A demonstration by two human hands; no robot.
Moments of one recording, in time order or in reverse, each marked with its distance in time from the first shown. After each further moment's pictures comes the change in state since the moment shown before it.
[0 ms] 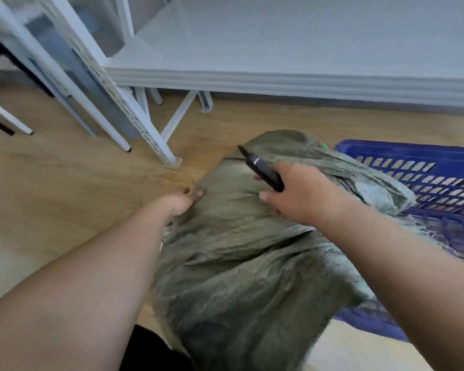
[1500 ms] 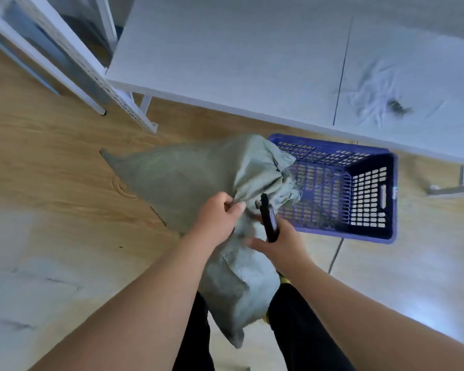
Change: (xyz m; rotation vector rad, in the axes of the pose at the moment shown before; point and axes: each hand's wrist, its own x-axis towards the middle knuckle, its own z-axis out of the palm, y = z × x) left_hand -0.353 0.104 -0.089 -0.218 -0.199 0.298; right_hand -0.230 -0.130 -0.115 0.471 -0.034 0.604
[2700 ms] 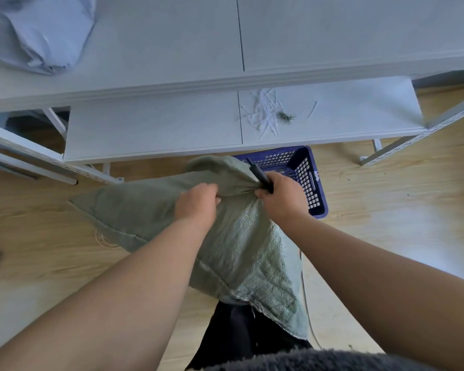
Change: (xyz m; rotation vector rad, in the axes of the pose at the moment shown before) left_hand -0.070 0.195 0.048 0.911 0.132 0.386; right_hand -0.086 -0.019 -0.216 -0.126 0.435 -0.096
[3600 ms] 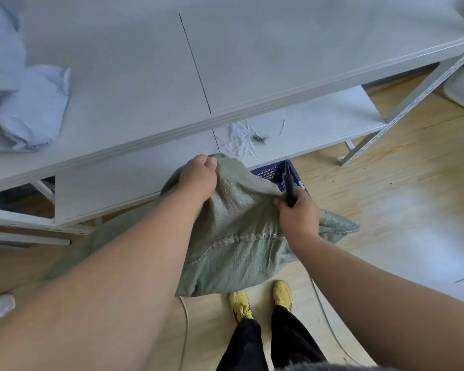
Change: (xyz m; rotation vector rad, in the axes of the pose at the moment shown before) left_hand 0.060 0.056 -0.097 -0.615 0.001 -0.086; right_hand -0.018 0.013 -0.025 0.516 0.378 0.321
